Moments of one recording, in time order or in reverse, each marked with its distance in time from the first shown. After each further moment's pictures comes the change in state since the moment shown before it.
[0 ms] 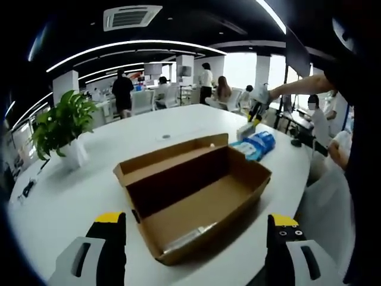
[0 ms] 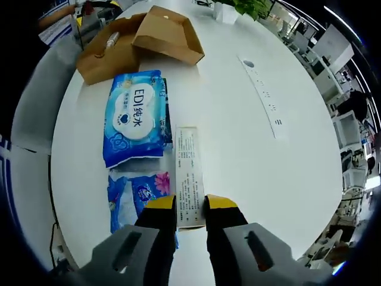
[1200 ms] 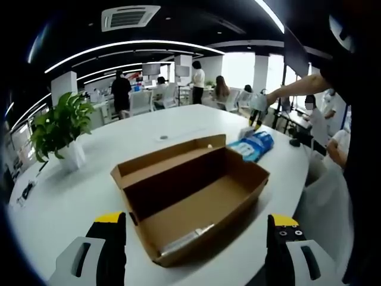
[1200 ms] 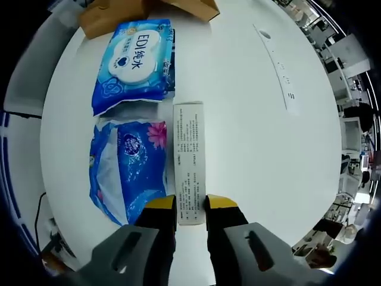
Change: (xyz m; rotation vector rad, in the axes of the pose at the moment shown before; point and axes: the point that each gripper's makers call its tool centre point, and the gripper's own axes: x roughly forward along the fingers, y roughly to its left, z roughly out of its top) left arm 0.002 -0.004 0.006 0.008 0.002 -0.009; right arm 0.011 -0.012 -0.057 -0.087 0.201 -0.011
